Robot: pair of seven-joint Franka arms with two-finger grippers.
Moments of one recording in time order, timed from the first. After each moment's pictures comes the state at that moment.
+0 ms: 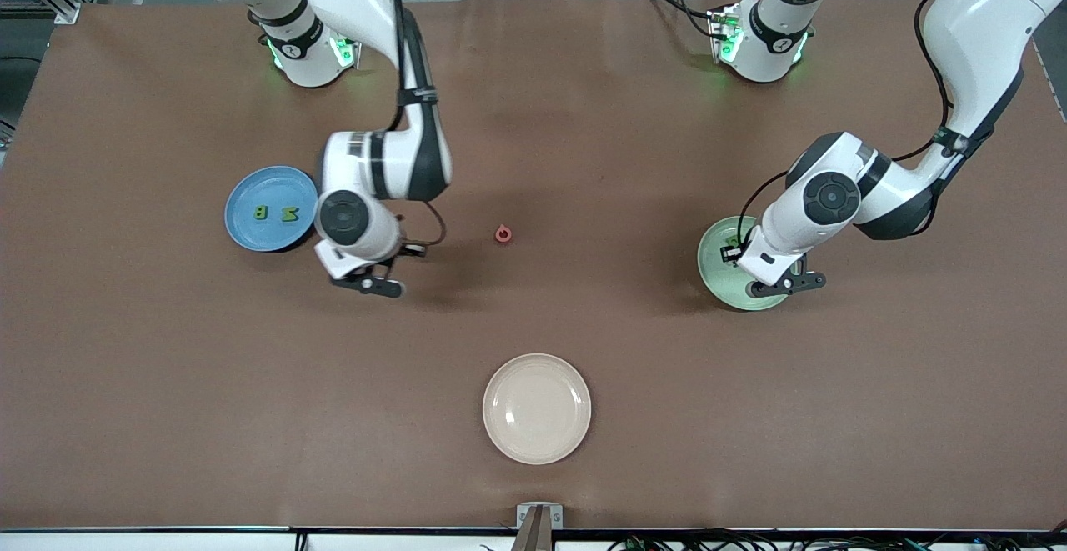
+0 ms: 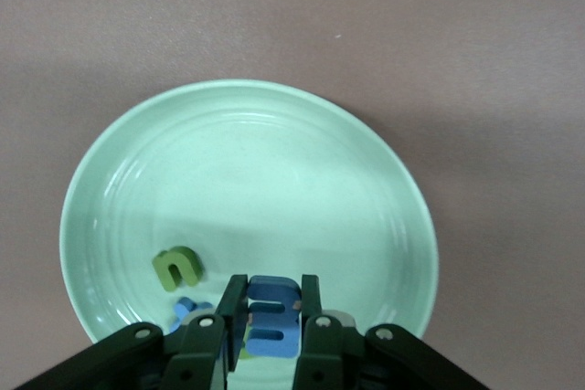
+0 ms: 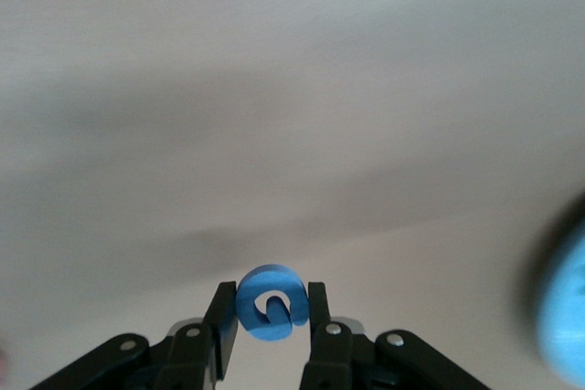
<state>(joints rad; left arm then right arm) 0.72 0.62 -0.99 -2.12 0.70 2.26 -0.84 1.36 0.77 -1.10 -1.88 0.71 1.88 0.07</state>
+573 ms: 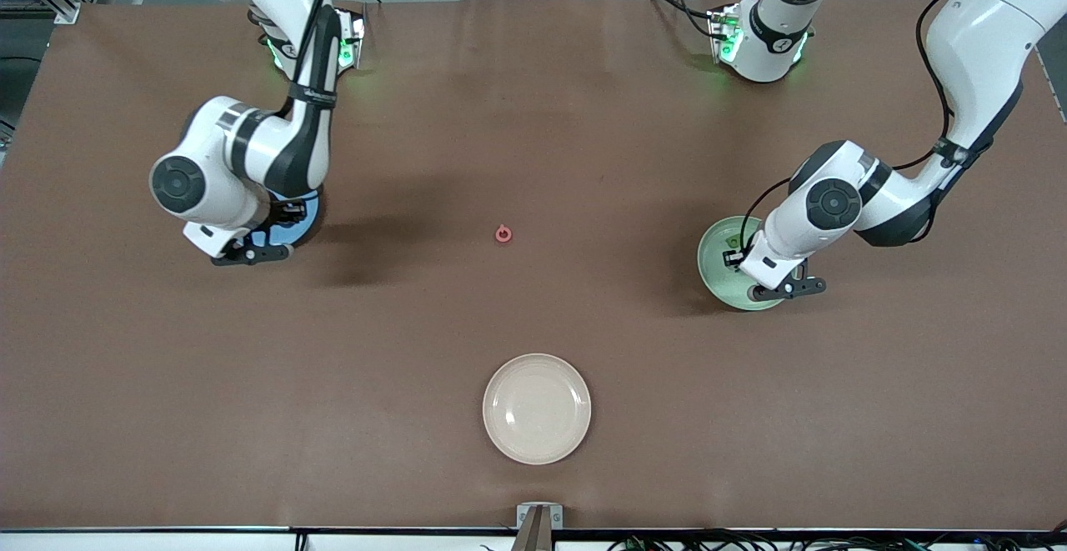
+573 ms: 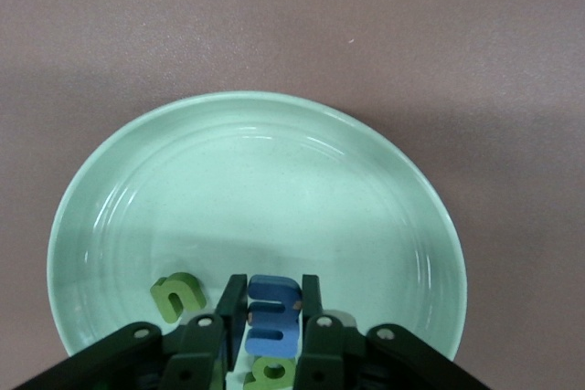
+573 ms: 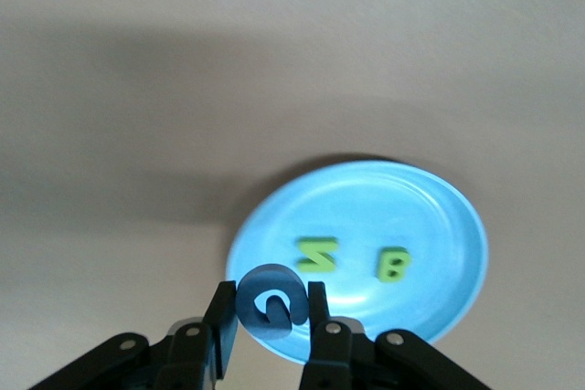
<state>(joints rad) 0.72 0.66 -0.97 -2.12 0.75 2.29 -0.84 1.46 0.77 -1.45 -2.22 0.70 1.88 -0.57</state>
